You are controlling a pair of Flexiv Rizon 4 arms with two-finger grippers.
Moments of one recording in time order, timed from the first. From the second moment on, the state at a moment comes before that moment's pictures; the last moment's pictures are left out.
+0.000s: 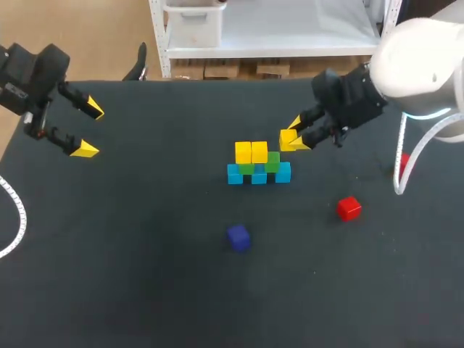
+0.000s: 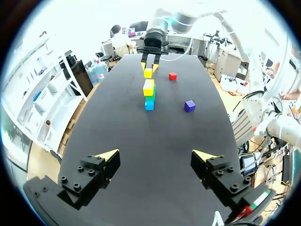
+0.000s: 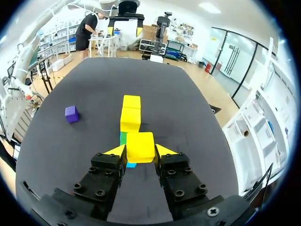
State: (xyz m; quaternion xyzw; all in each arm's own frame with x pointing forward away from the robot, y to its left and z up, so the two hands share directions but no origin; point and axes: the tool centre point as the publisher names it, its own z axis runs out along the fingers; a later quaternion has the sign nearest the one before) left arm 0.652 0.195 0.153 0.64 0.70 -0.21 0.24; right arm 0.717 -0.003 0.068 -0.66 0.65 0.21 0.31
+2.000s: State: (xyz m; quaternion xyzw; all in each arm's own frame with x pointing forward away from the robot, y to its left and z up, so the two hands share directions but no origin) left arm 0.652 0.195 0.153 0.64 0.70 -0.21 0.24; right arm 0.703 0.019 0.057 -0.64 0.67 0.22 0.30
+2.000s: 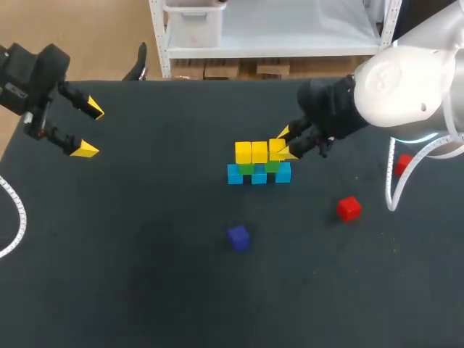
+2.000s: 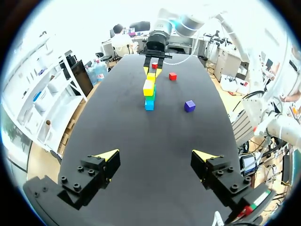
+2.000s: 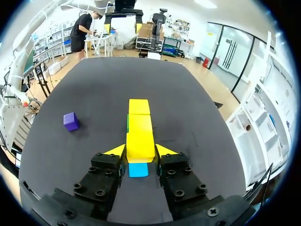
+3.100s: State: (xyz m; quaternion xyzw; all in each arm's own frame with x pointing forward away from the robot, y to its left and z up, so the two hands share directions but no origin) left arm 0.652 0.195 0.153 0.64 0.70 -0.21 0.24; right arm 0.706 0.021 0.053 -0.64 0.67 0.22 0.29
